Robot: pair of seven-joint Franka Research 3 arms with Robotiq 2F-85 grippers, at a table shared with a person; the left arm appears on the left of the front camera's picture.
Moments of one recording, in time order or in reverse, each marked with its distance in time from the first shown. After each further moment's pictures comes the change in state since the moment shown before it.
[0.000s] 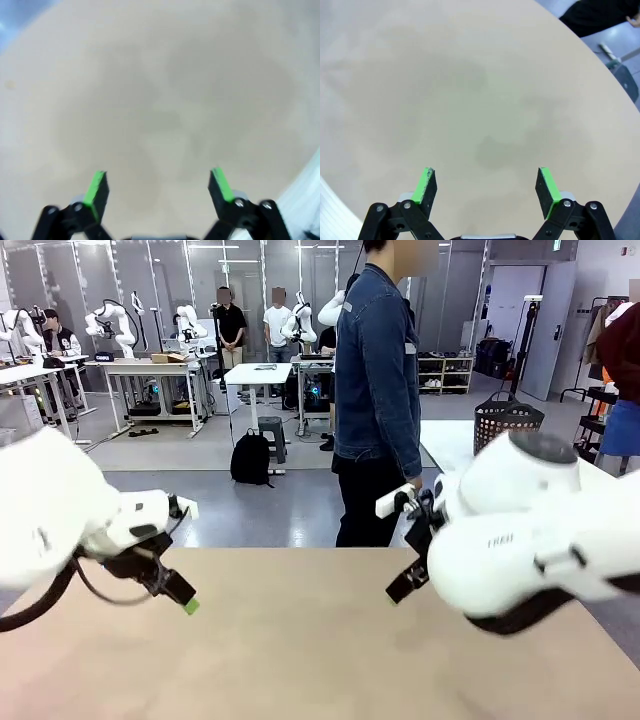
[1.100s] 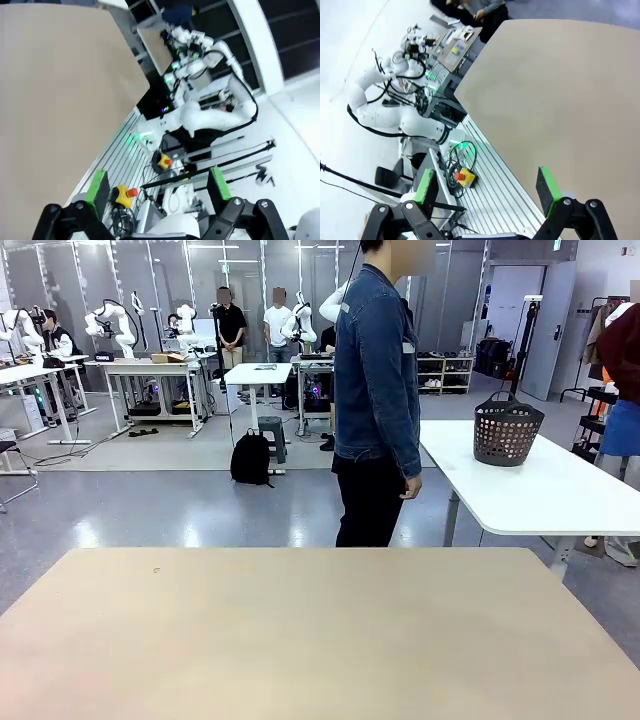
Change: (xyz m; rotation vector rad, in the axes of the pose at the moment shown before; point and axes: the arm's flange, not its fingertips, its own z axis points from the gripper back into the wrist) left arm -0.236 0.242 0.206 -0.988 -0.354 0.350; right arm -0.221 -0.217 0.184 0.885 -0.354 -0.446
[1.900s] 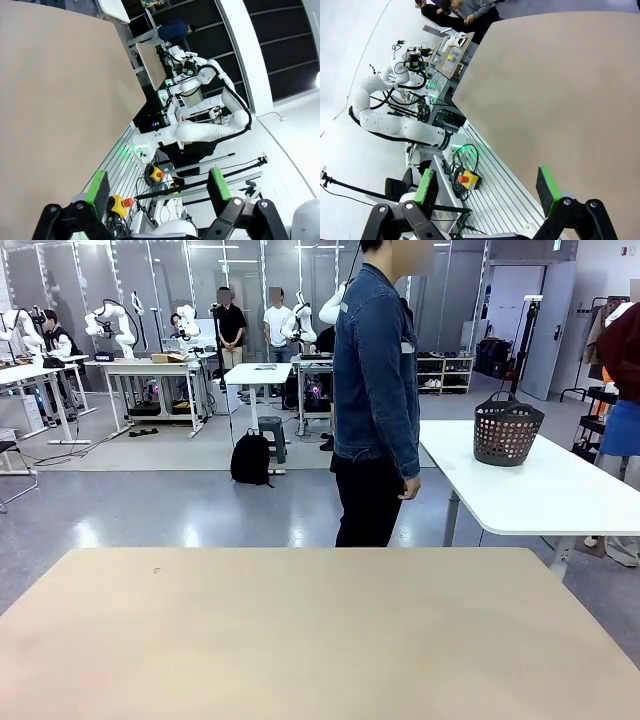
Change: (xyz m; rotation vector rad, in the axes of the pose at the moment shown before) left arm 0.003 0.037 0.015 -0.032 -0.069 0.072; right arm -0.002 -0.024 0.013 -0.006 -0.013 -0.089
